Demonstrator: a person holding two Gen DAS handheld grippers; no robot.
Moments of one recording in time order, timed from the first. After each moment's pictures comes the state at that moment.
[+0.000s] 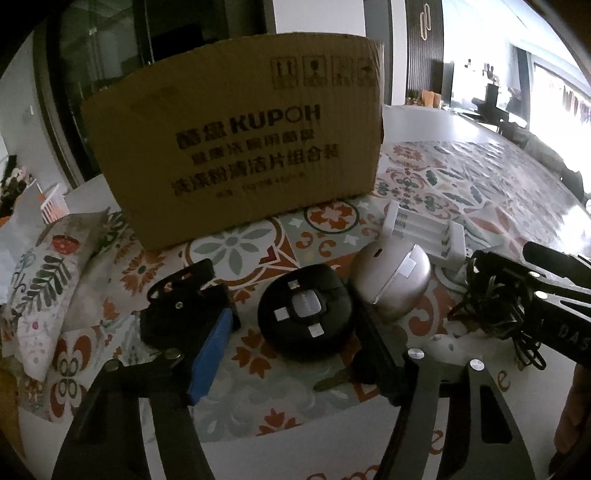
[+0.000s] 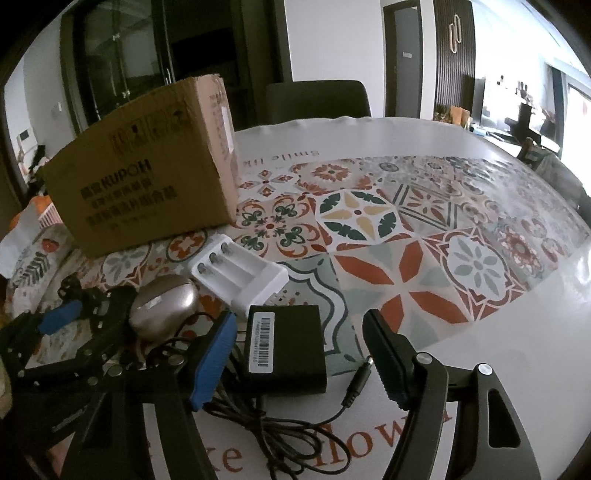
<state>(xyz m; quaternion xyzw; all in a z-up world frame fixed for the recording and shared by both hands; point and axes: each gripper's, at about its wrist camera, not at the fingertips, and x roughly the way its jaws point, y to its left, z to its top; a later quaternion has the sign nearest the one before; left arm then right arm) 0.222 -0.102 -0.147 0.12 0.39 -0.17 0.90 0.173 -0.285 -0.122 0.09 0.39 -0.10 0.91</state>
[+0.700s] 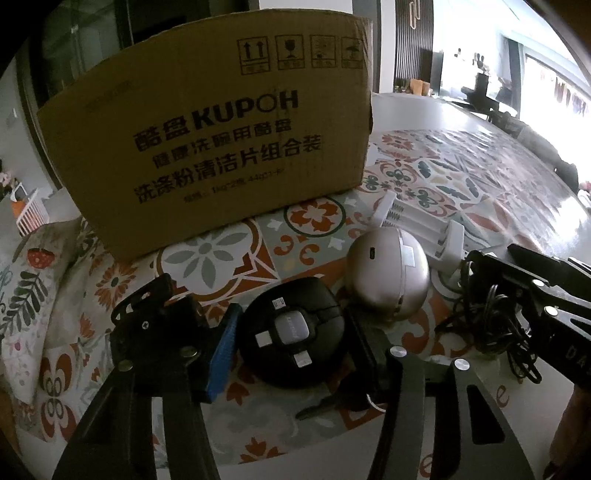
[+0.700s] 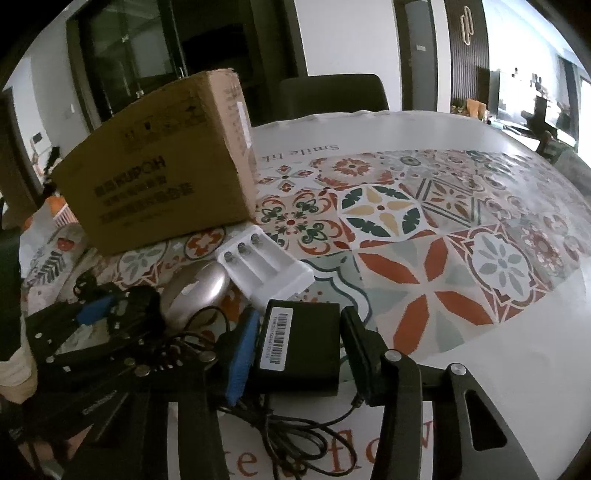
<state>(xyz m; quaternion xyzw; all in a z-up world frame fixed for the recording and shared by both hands) 0.240 -0.116 -0.154 0.12 0.41 -0.19 0.88 0.179 -0.283 -0.125 0.10 0.39 -0.06 0.91</state>
